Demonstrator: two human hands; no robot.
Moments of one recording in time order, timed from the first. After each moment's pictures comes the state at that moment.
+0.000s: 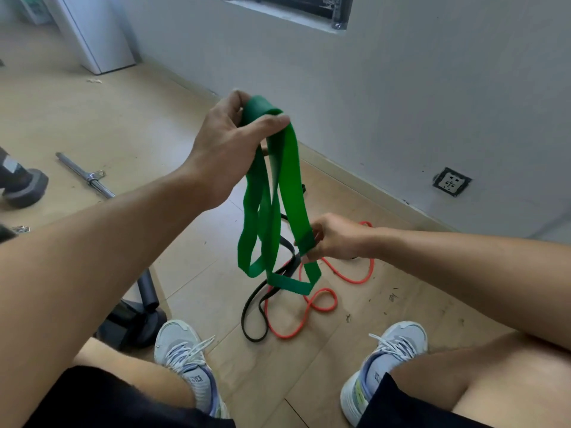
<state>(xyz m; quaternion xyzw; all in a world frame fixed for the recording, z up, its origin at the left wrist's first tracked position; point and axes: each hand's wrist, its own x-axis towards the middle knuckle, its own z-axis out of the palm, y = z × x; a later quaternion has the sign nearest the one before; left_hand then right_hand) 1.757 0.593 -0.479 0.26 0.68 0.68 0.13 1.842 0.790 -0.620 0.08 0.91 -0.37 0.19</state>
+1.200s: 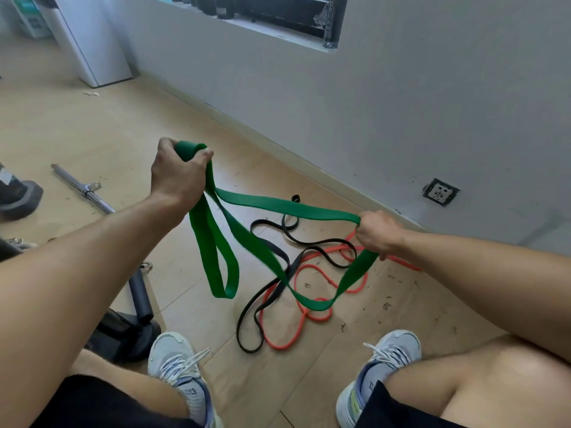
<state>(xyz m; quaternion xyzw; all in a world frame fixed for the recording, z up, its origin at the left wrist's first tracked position) 1.709 0.565 -0.521 0.05 0.84 0.53 -0.06 1.857 0.865 -0.619 0.32 0.94 -0.09 0.12</state>
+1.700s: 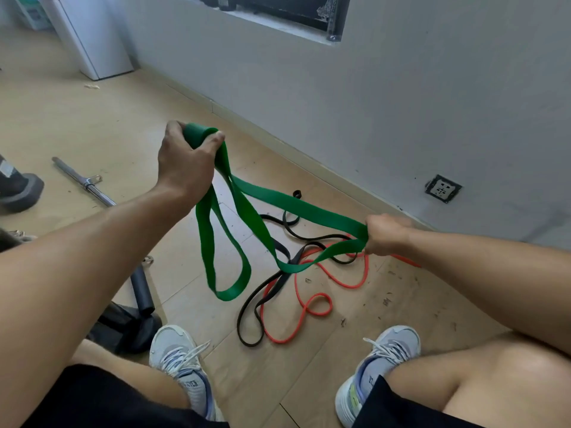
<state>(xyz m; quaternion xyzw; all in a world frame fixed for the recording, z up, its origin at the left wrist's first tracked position) 1.712 0.566 -0.516 0.10 0.80 0.58 -0.05 1.863 0.873 -0.629 0.28 0.94 0.03 0.21</state>
